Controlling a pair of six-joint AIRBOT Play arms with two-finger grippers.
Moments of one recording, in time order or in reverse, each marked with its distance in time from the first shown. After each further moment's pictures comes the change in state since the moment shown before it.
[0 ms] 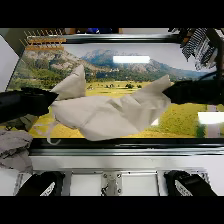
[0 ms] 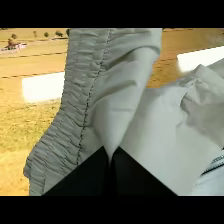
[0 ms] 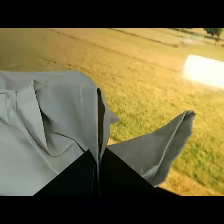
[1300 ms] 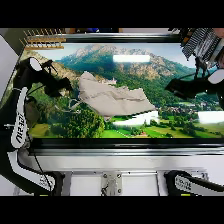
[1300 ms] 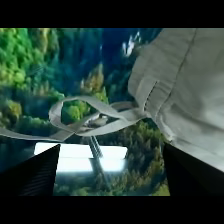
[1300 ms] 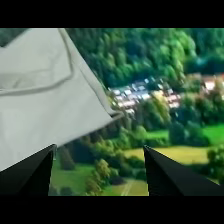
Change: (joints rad) left arm 0.366 -0.995 0.207 -0.059 0.002 0.032; right arm -0.389 -0.454 -0.242 0.065 -0.325 0.016
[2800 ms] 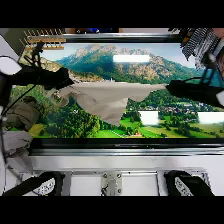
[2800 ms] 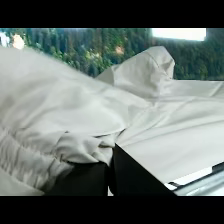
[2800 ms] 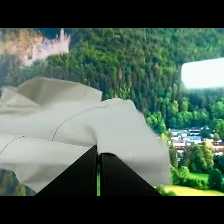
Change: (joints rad) left arm -0.054 0.478 -0.179 -0.253 0.081 0.139; right arm 0.131 0.429 -0.142 0.072 -0.179 -0.098
